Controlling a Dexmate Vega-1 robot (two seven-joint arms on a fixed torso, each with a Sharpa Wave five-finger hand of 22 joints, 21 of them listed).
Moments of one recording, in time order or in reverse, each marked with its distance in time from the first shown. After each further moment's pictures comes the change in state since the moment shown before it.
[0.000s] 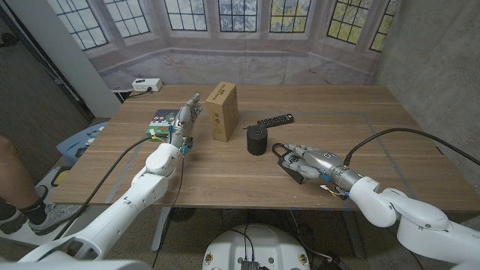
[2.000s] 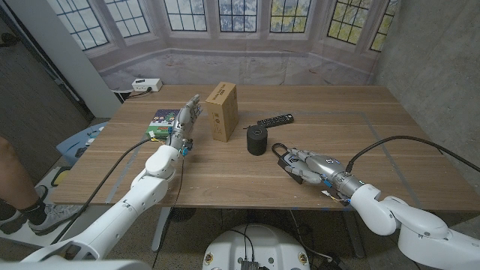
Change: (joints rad) left arm 0.025 0.007 -0.005 -0.023 0.002 -0.011 0.010; left_hand 0.000 0.000 0.004 -0.004 0.000 -0.005 0.005 0.000 0.000 0.000 0.000 0.000 0.000 0.006 0.006 0.000 0.000 0.000 0.000 0.000 0.000; right arm -0.025 0.009 -0.025 0.027 -0.011 -0.016 -0.044; right_hand 0.000 0.000 0.011 -0.011 0.000 0.017 0.027 0.011 0.000 0.060 0.007 -0.009 0.004 0.044 0.002 0.008 0.002 0.020 0.002 0.004 0.000
